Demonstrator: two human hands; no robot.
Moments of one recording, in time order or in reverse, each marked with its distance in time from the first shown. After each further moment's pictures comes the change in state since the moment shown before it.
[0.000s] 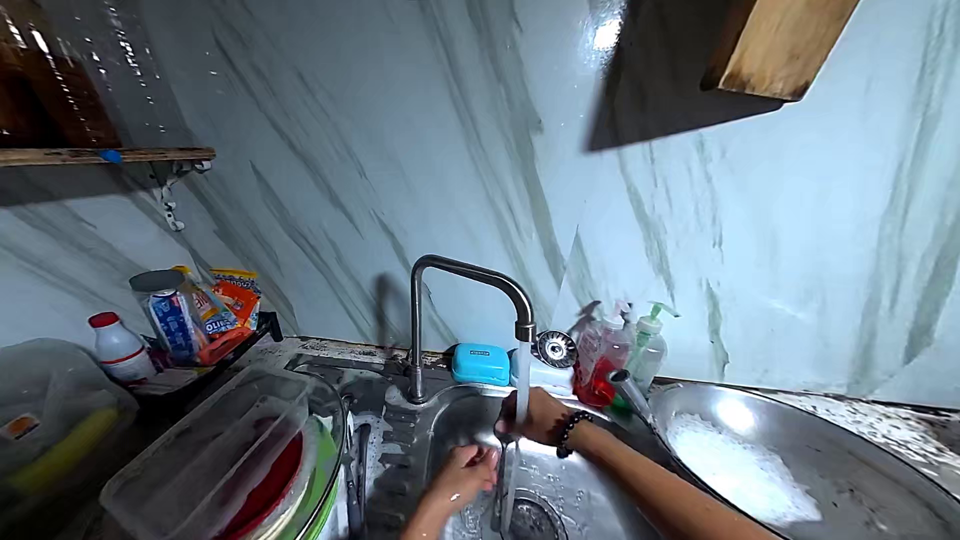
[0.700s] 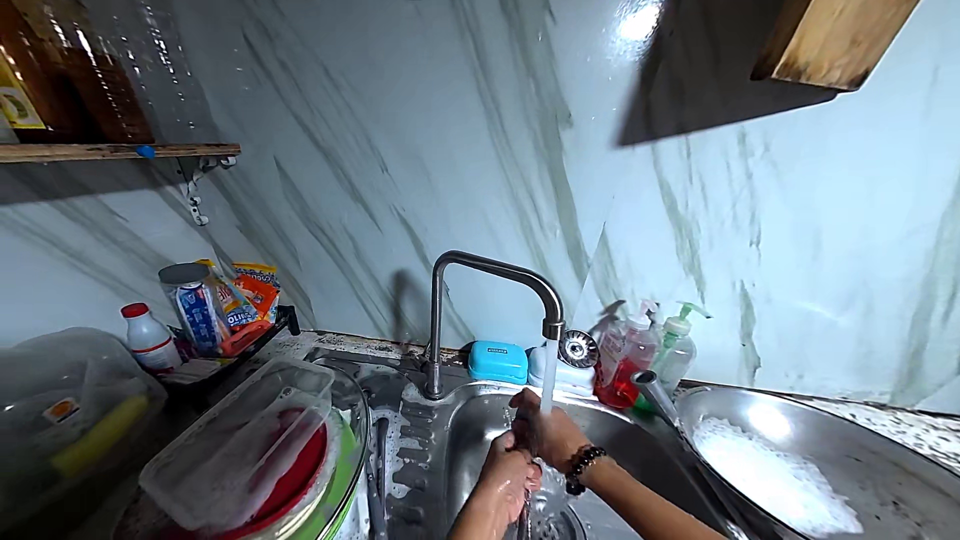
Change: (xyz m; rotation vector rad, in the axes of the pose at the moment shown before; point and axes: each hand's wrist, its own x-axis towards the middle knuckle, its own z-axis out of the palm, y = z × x) left_hand 0.012 0.022 0.045 -0.672 0.150 -0.050; right_hand 0.003 -0.011 0.043 0.311 0.272 0.183
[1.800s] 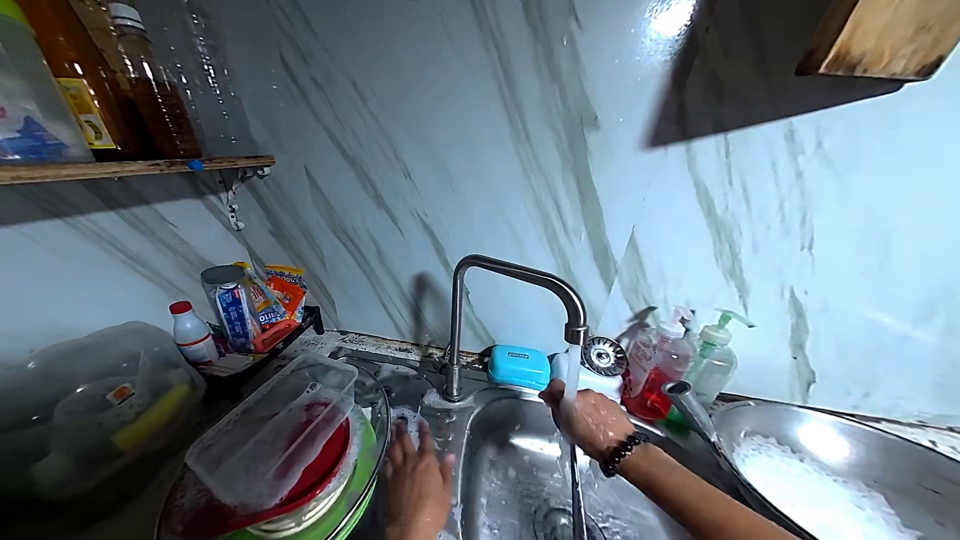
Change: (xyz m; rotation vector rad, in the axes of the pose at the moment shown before) left_hand -0.056 0.030 -0.105 1.448 0.552 0.177; right_hand -0.005 -0.024 -0.039 -0.442 -0.009 0.092
